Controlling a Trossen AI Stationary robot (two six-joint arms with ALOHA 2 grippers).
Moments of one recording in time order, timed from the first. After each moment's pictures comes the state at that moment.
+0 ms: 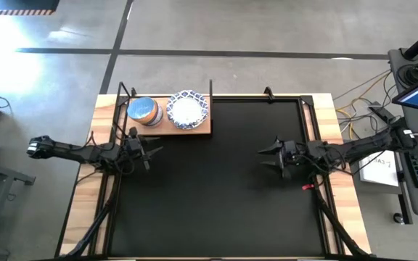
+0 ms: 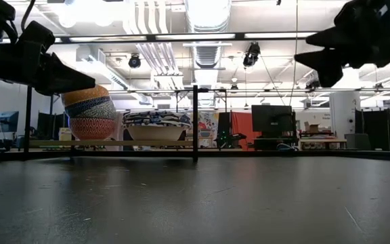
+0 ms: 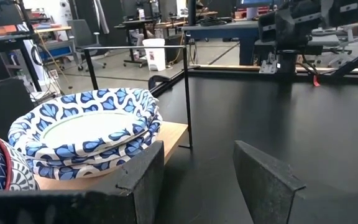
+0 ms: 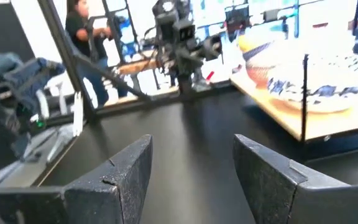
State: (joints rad) left arm -0.15 0.19 0.02 0.07 -0.58 0.01; right arm 0.13 0.66 0.10 0.55 0.10 0.21
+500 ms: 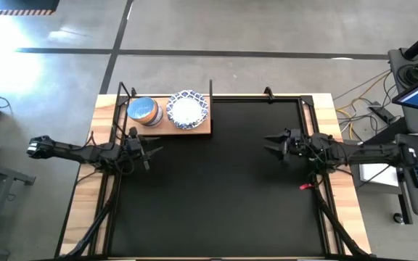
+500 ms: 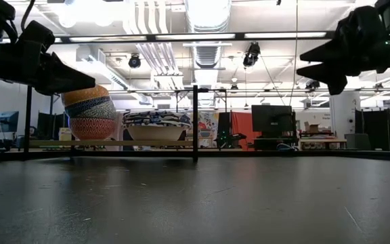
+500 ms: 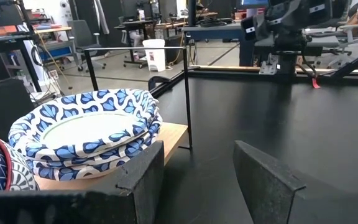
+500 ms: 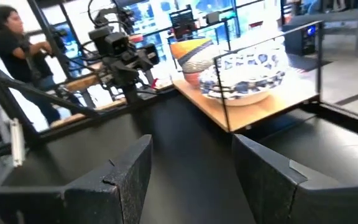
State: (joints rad) left arm -0.15 0.19 0.02 0.07 -0.58 0.01; right arm -0.09 0.39 0.10 0.29 0.11 0.28
